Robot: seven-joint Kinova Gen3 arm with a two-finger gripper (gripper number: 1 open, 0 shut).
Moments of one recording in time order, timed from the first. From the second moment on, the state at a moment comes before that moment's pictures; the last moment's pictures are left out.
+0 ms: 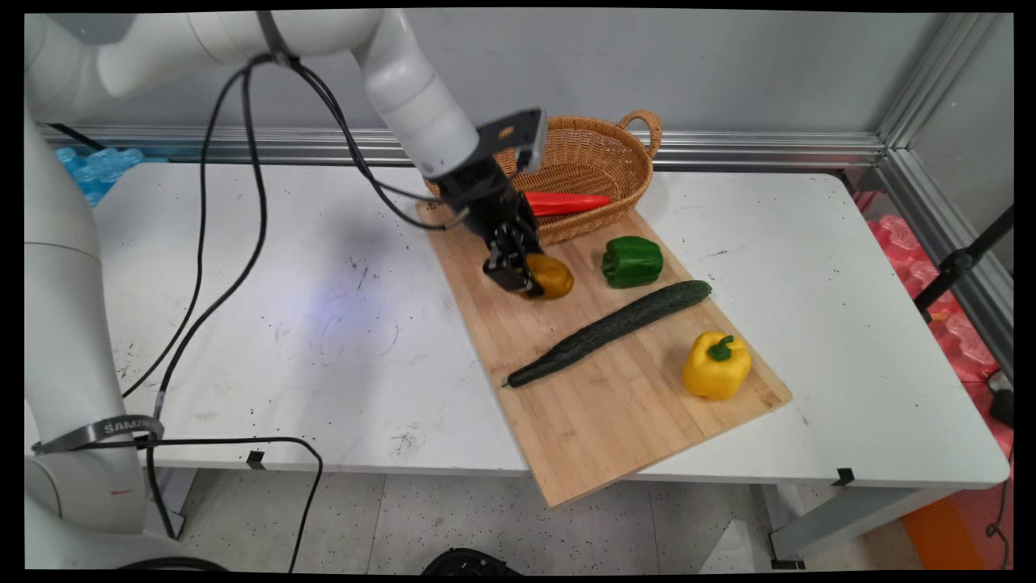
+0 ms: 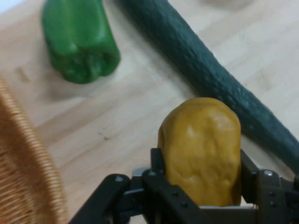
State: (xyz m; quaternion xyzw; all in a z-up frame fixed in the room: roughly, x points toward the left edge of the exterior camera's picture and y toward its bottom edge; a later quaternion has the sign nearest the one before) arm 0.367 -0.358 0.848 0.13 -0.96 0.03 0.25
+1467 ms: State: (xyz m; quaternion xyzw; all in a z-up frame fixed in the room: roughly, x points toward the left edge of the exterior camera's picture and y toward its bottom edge) arm 0.448 -0.492 0.939 0.39 -0.85 0.16 0.33
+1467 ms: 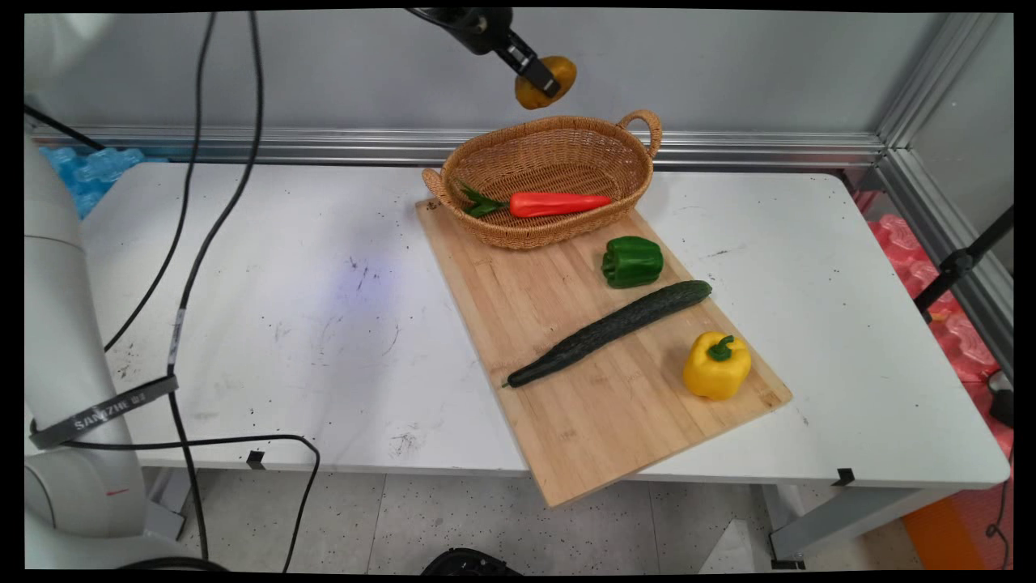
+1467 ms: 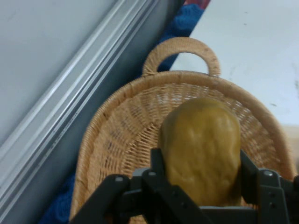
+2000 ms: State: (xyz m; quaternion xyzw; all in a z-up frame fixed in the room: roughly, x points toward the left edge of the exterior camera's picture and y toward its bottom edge) arm 0.423 -0.547 0.882 0.40 -0.85 0.15 0.30
